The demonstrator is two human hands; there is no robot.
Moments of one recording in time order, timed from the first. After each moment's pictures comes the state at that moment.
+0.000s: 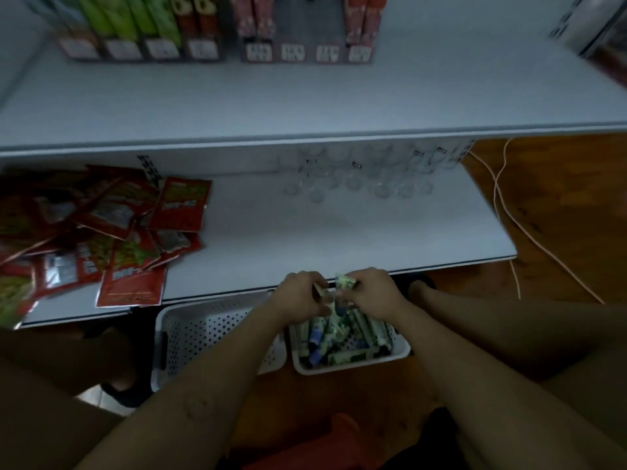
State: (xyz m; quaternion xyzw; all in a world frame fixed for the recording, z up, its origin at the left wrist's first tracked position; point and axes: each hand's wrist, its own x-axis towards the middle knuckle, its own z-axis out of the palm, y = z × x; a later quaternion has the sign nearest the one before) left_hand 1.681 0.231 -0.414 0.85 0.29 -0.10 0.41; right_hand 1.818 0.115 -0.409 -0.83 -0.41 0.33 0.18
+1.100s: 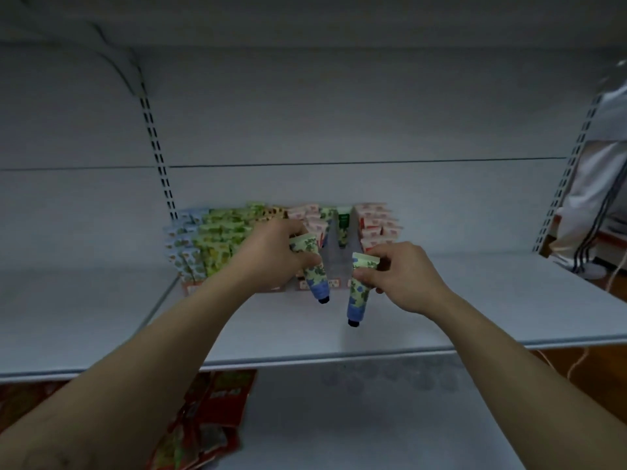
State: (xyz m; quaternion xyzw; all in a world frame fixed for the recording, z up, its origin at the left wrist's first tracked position) left_hand 1.691 0.362 -0.066 0.90 0.32 0.25 0.16; right_hand 1.865 0.241 -0.104 -0.75 -0.53 0.05 0.39
